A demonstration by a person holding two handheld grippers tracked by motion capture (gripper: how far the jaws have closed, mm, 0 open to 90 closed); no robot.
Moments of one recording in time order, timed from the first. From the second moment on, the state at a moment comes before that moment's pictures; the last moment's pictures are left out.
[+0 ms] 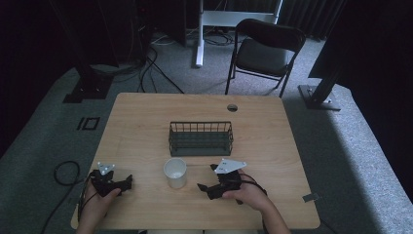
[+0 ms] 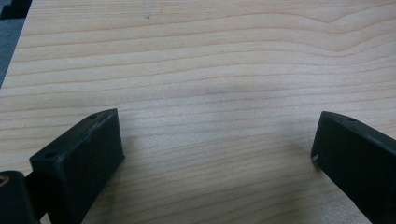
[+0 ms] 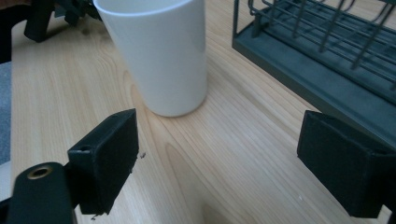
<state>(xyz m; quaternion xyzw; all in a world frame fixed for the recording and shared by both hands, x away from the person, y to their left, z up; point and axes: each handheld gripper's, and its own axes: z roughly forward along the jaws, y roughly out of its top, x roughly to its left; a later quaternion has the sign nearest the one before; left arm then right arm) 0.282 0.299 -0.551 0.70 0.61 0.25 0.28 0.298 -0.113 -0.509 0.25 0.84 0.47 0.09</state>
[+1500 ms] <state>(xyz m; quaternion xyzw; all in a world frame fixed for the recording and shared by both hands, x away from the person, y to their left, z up) 0.282 0.299 -0.551 0.70 0.61 0.25 0.28 0.310 -0.036 -0.502 0.19 0.85 0.49 0.10</state>
